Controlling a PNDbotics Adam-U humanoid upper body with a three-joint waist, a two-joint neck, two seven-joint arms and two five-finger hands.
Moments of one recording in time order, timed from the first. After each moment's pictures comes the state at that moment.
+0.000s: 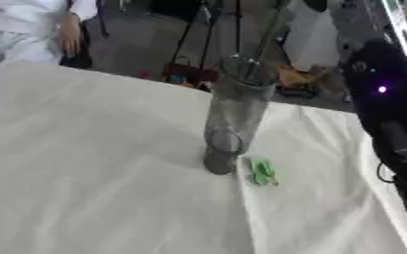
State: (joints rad) left arm -0.67 0.38 0.10 -1.99 -0.06 -0.26 0.61; right arm -1.14 -0.43 0.11 -1.50 -0.83 0.46 -0.64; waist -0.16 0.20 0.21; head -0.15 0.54
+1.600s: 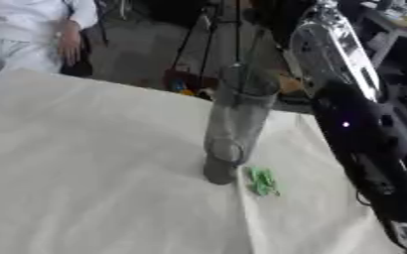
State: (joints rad) left arm -0.68 0.36 0.10 -1.99 -0.05 -0.26 0.61; right arm -1.12 -0.37 0.17 -1.52 -0.66 0.48 -0.61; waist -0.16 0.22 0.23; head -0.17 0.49
